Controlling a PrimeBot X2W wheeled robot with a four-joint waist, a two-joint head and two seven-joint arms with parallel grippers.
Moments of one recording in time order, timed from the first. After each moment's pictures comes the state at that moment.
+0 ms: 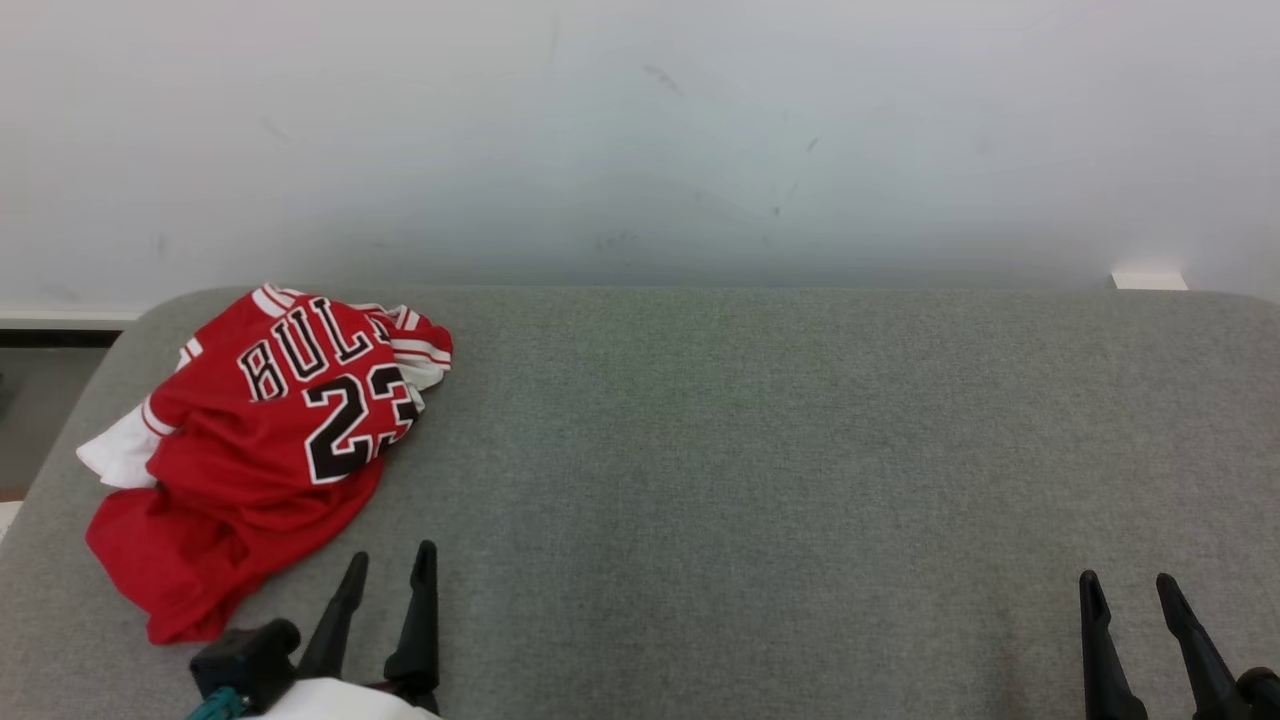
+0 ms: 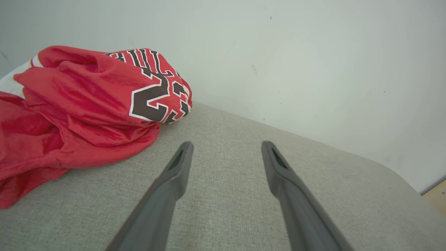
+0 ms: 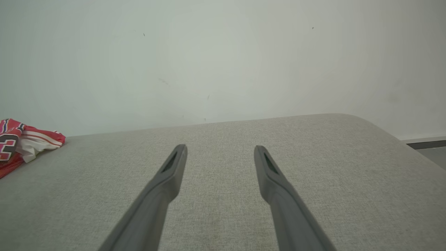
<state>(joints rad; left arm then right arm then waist) -0.08 0.04 -0.04 0.25 -0.38 -0.11 -0.19 0.04 -0.07 -0.04 0.14 0.32 0.13 -0.19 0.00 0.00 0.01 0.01</state>
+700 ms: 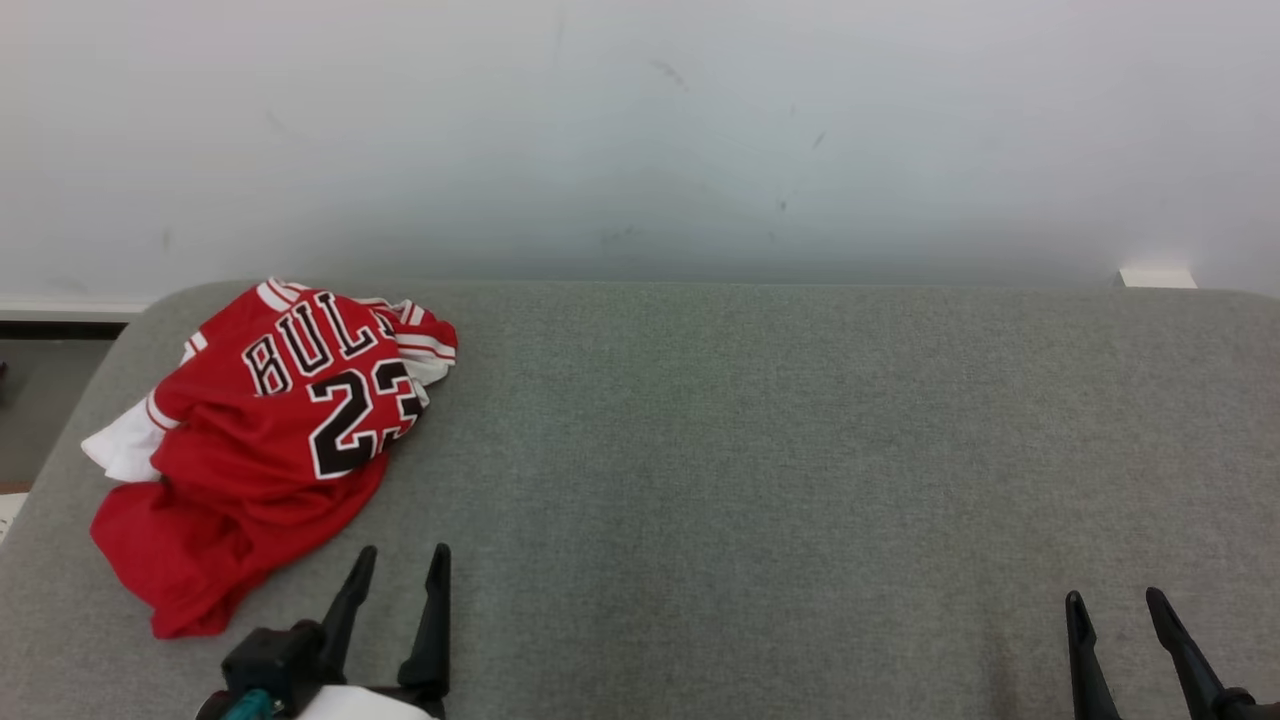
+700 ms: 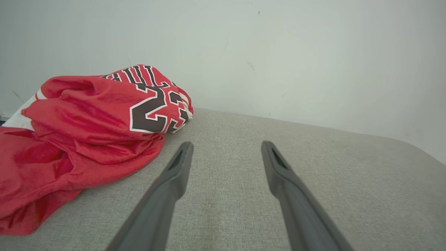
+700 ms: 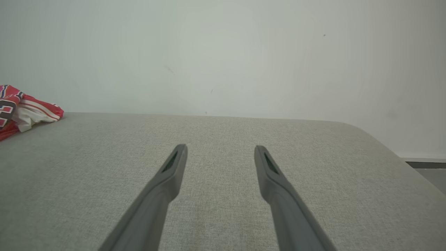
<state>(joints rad) -0.08 0.05 -0.05 0.25 -0.21 -0.11 -0.23 0.07 -0.07 -0.04 0.15 0.19 0.13 -0.23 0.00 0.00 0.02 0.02</state>
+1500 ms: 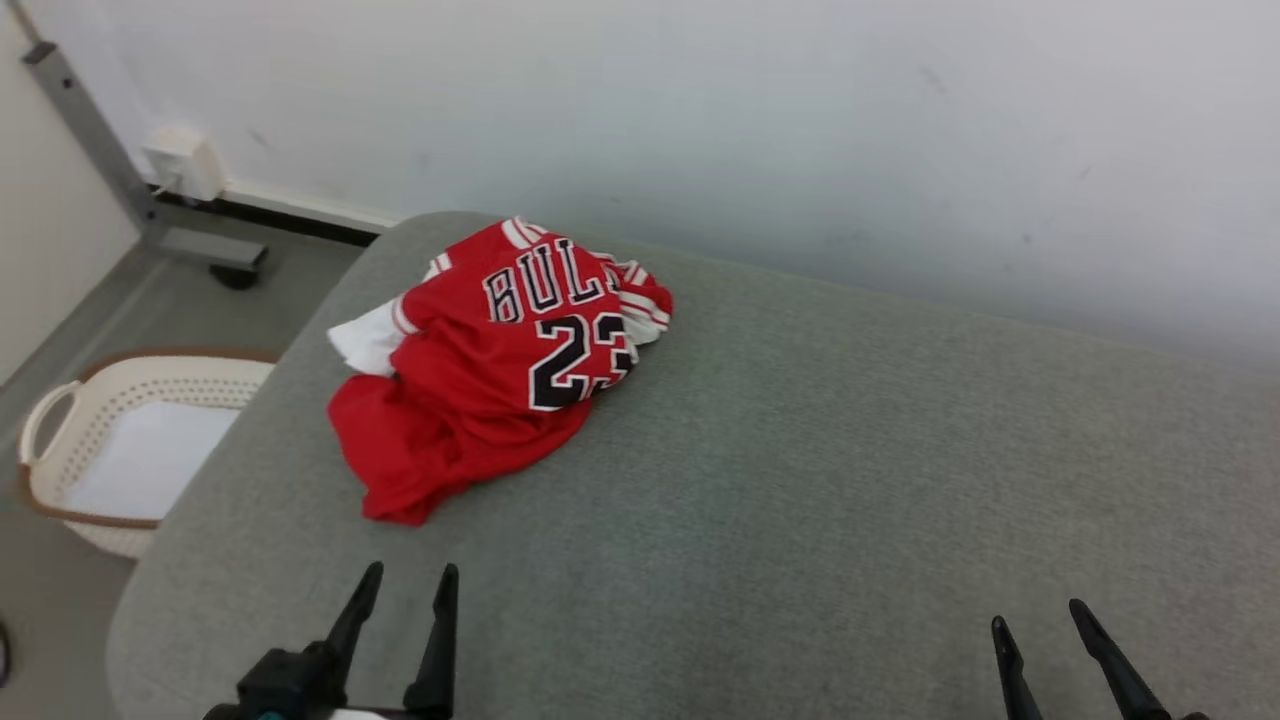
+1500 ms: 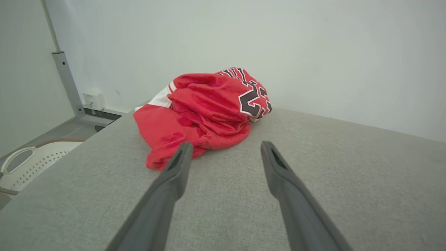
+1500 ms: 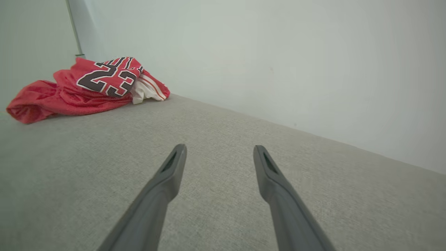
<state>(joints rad) -0.06 0.05 -0.06 0.25 -0.13 -0.10 -0.26 0.08 -0.09 0.05 0.16 0.09 0.13 -0.26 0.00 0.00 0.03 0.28</state>
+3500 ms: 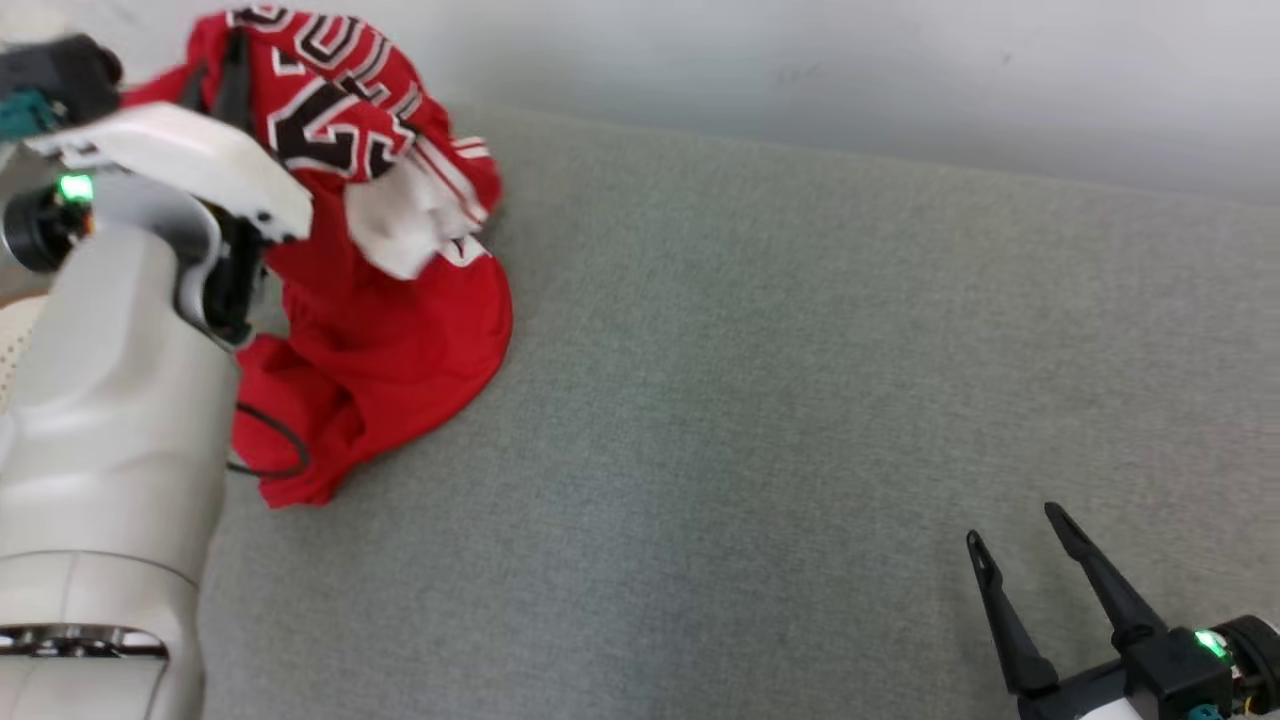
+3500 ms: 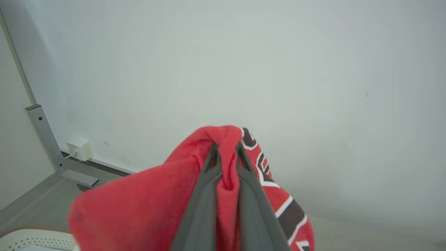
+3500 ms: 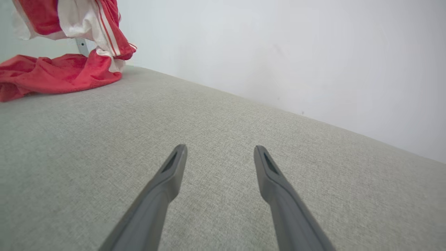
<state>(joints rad) -1.14 0.23 -0.16 1.05 -0.44 -0.12 -0.17 -0.08 -0.19 0.18 0.15 0.09 0.13 -0.26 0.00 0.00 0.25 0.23</state>
